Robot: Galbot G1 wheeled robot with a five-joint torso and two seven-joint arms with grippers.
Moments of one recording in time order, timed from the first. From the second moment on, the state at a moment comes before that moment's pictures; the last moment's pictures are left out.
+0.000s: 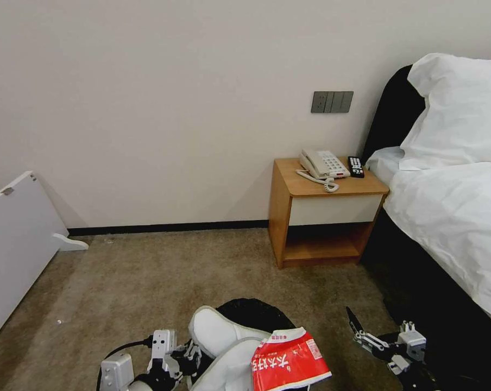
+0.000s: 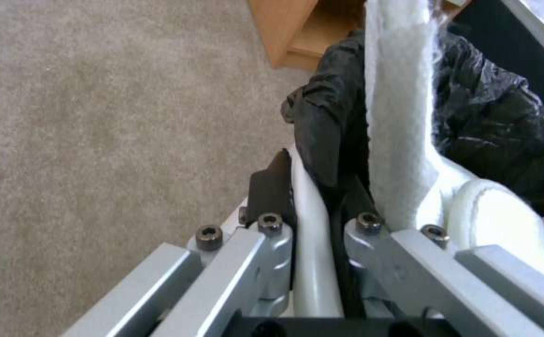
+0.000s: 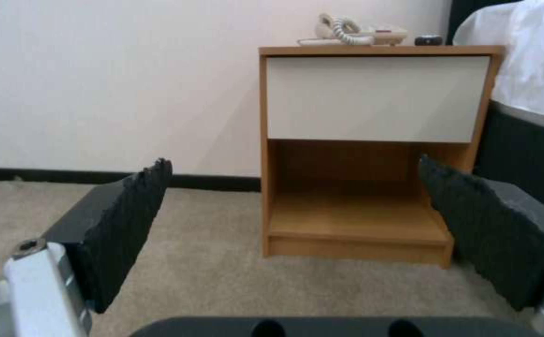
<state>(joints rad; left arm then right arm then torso) 1.71 -1.29 -0.51 -2.37 -0.69 0.68 -0.05 -1.76 1.19 0.68 1.99 0.42 0.29 -0.17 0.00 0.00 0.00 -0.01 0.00</state>
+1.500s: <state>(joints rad) 1.64 -1.23 -0.49 -2.35 -0.75 0.70 -0.07 -1.77 1.21 0.74 1.94 0.38 0.35 -0.22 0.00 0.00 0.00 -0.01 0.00</state>
